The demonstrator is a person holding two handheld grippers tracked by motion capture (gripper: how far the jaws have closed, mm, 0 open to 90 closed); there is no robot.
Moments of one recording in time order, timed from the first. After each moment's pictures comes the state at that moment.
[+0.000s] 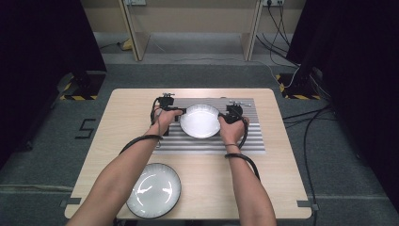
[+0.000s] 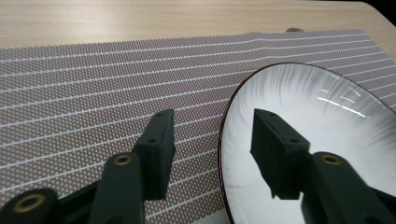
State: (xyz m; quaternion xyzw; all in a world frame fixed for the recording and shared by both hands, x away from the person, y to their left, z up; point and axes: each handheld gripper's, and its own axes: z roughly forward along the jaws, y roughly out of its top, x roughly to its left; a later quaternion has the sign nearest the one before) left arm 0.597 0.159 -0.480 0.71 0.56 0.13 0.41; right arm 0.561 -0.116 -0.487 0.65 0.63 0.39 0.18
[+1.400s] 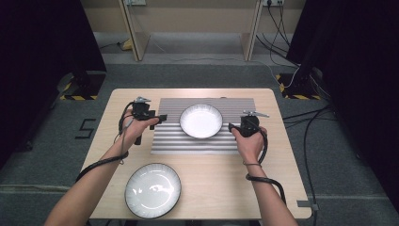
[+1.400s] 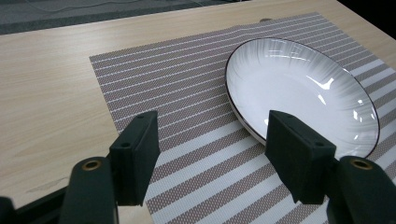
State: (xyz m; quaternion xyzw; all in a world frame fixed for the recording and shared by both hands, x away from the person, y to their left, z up) left arm 0.520 0.234 -0.438 0.75 0.49 0.15 0.42; right arm 0.489 -0.162 -0.459 0.61 0.66 0.39 0.18
